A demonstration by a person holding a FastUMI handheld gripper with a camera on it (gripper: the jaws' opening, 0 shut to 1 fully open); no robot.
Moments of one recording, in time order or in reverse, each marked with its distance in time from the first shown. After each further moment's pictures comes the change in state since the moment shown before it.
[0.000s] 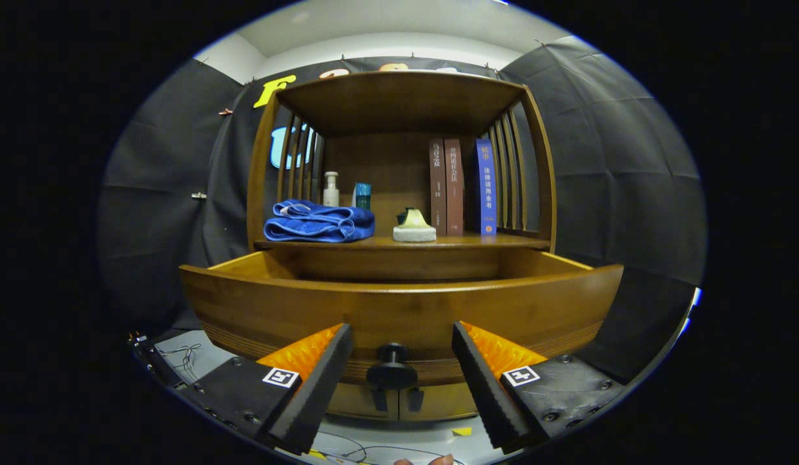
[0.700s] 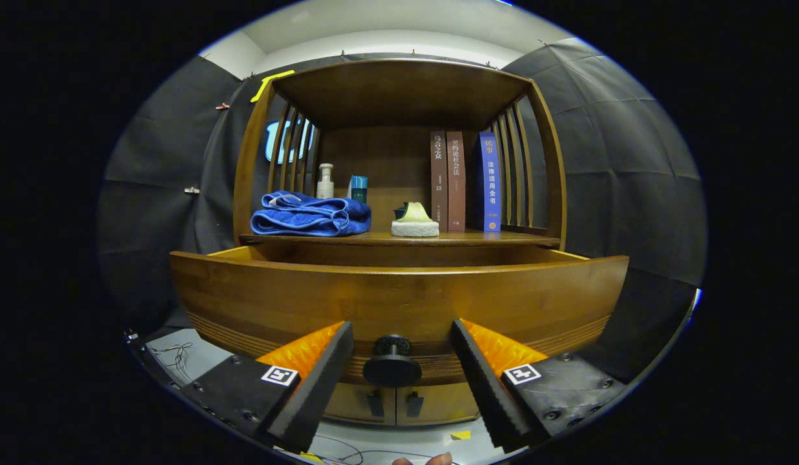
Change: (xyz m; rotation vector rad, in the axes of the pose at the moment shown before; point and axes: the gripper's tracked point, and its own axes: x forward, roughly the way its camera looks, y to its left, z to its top) arm 0.040 0.003 -0.001 -0.026 -0.017 -0.016
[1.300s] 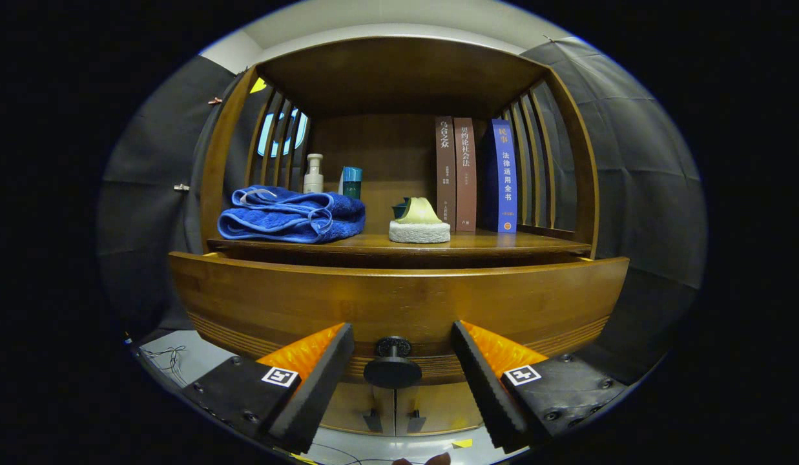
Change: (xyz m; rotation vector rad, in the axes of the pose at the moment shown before) arm 0.071 0.003 0.004 0.000 0.040 -0.007
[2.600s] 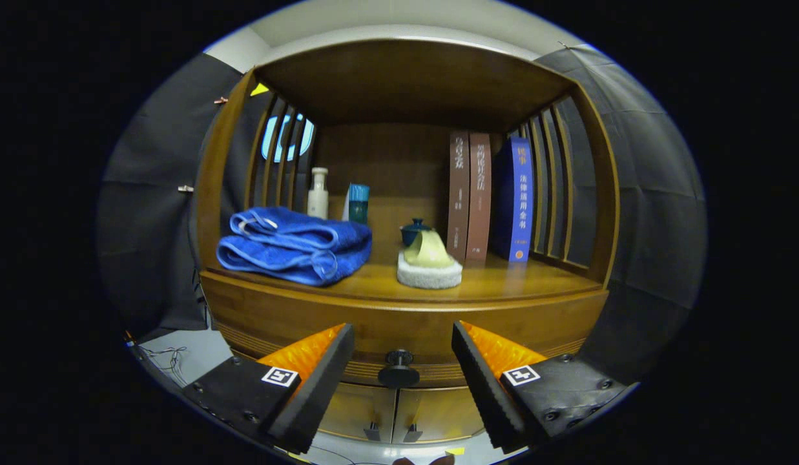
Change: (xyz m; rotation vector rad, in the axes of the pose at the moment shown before) arm -0.005 0.006 0.068 -0.031 -0.032 0.030
